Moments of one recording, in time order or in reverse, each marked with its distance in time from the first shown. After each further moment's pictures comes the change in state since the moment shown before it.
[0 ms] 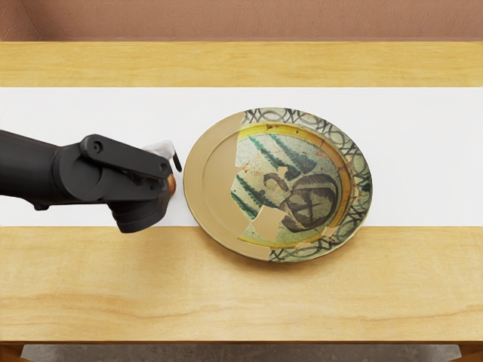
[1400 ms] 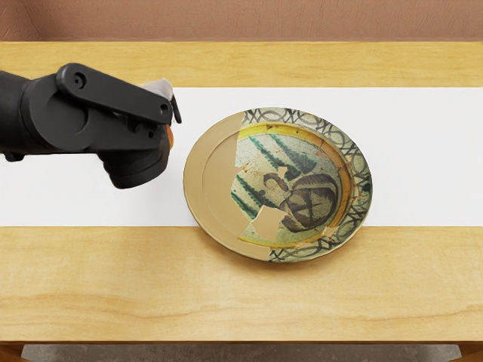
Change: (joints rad) left arm -0.343 -0.004 0.072 -0.107 -0.159 0.001 0.002; right arm 0.000 0.000 -0.001 0.000 0.000 0.000 0.000
